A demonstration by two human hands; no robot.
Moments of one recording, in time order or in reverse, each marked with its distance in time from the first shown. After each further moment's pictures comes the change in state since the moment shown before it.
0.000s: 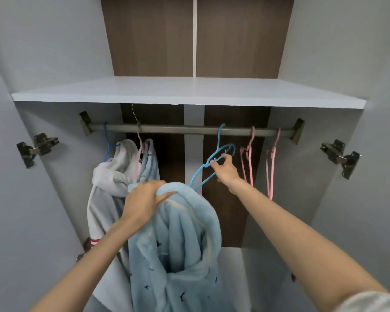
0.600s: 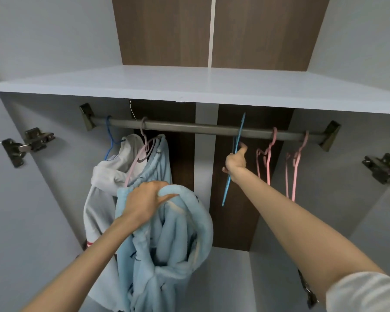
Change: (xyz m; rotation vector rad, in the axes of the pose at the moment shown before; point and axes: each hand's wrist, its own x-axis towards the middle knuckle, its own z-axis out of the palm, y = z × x) left_hand 0.047 -0.033 0.032 -0.062 -0.082 -0.072; right_hand 0.095 -0.005 0.021 0.184 0.176 0.144
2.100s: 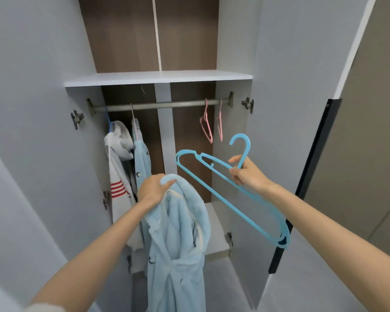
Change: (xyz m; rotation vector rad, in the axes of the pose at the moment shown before) left_hand -0.320 0.061 -0.105 -0.147 -0.122 -0.004; right_hand -0.519 0.049 -0.156 -0.348 -0.029 -0.183
